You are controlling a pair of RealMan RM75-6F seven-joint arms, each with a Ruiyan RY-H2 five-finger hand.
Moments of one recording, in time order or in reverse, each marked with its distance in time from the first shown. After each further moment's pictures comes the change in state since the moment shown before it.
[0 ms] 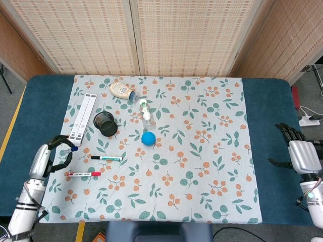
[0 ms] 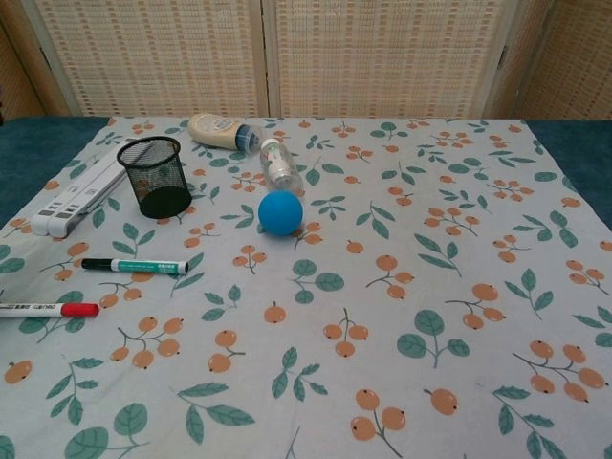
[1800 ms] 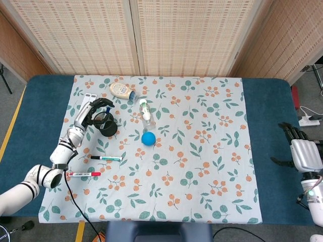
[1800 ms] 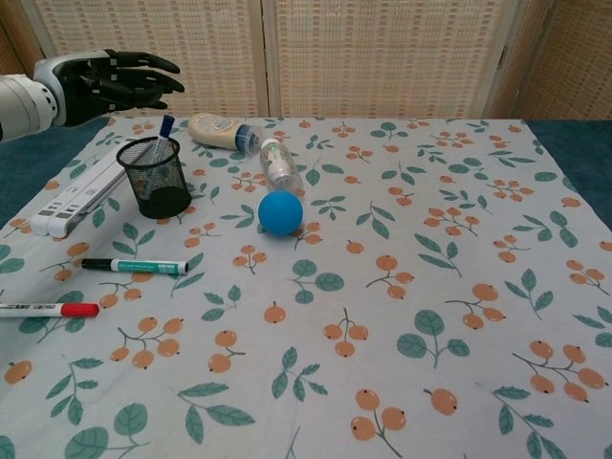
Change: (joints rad) left arm -0.533 -0.321 -0.029 0.784 0.020 -0.415 -0.770; right arm 0.005 -0.008 0.014 0.015 0.038 -0.029 -0.016
